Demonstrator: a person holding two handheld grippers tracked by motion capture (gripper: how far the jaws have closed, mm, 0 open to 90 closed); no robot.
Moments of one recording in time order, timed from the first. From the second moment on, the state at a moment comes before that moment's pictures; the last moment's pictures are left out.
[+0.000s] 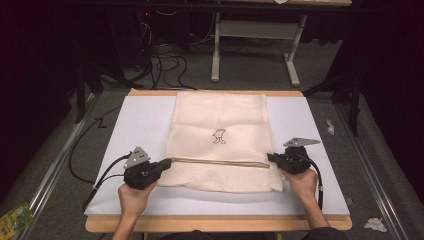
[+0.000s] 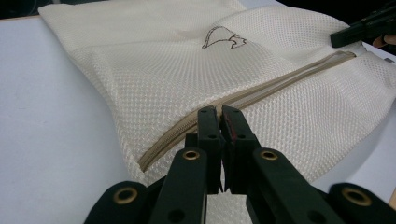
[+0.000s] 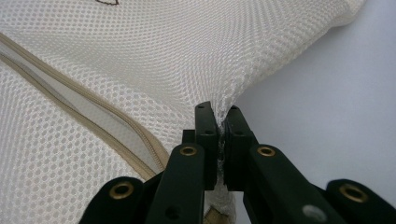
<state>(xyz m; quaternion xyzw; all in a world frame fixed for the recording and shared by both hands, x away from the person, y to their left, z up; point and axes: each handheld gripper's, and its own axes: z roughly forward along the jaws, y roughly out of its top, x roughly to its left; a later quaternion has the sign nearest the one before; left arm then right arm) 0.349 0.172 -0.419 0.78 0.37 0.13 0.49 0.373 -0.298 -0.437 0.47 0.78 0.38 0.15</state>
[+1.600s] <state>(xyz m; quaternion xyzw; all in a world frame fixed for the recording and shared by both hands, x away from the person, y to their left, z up) 0.343 0.194 -0.428 0.77 0.40 0.13 0.48 0.383 -0.297 -0.434 0.48 0.77 0.39 0.16</state>
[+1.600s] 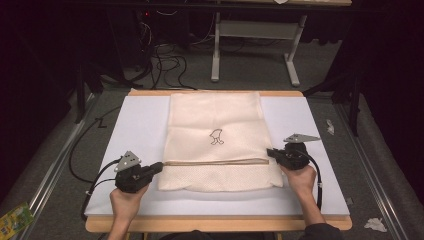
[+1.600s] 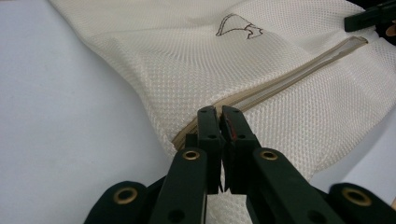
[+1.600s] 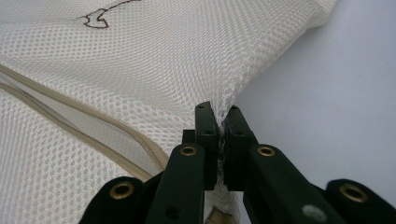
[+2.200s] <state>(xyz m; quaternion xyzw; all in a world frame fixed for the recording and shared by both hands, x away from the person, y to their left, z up) 0.345 0.198 -0.431 0.77 0.41 0.14 0.47 0.380 -0.303 -0.430 0.48 0.76 0.40 0.17</state>
